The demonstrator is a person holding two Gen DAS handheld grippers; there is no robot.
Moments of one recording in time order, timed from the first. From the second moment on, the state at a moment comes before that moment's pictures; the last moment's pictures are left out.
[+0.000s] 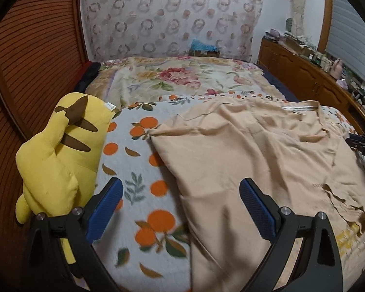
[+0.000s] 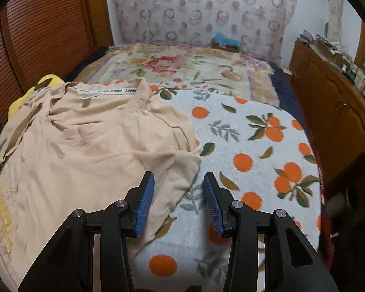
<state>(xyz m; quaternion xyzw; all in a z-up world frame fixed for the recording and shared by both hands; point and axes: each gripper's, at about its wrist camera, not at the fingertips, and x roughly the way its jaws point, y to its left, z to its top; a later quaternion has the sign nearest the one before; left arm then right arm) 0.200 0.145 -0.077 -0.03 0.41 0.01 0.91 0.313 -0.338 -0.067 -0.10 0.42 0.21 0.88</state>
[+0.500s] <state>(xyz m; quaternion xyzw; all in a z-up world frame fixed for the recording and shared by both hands) 0.244 0.171 -0.088 -0.05 0.43 -0.01 0.90 0.317 -0.323 -0.072 -0.10 0.41 0.22 0.88</state>
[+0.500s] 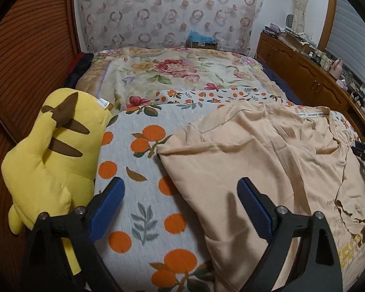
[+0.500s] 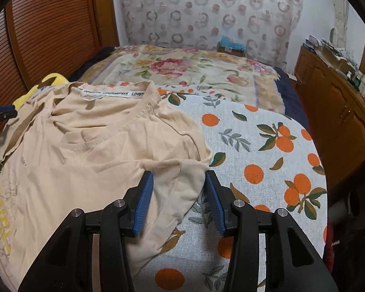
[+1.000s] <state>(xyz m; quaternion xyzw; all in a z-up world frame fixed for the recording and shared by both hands) 0.270 0.169 -0.093 -0.07 0.44 -0.04 0.89 0.317 -0.324 -0.073 -0.10 0.41 0.22 0.88</state>
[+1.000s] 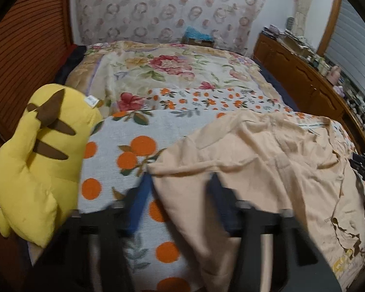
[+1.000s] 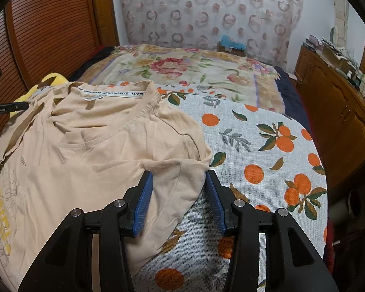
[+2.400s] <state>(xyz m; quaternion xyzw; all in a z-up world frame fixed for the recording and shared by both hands) -0.059 0.136 -0.009 -0.09 0.31 -0.03 0.95 0.055 -0.375 0.047 -0.04 0.31 0.30 0.90</state>
